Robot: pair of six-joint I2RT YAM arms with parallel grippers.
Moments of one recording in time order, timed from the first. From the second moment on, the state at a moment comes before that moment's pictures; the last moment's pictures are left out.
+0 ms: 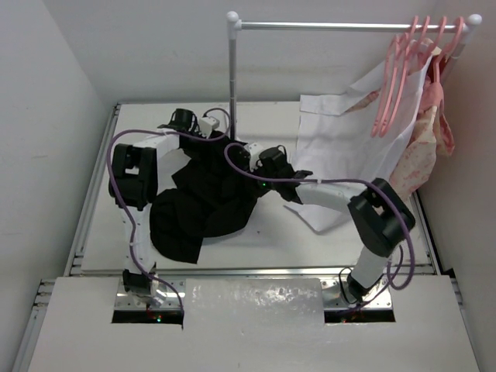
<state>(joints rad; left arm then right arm) -0.11 2.19 1.60 -0.45 0.31 0.40 0.69 1.78 1.01 0.08 -0.18 0.14</state>
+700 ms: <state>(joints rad) 0.06 1.26 1.59 -0.65 0.34 0.46 0.57 1.16 0.67 0.09 -0.17 0.06</state>
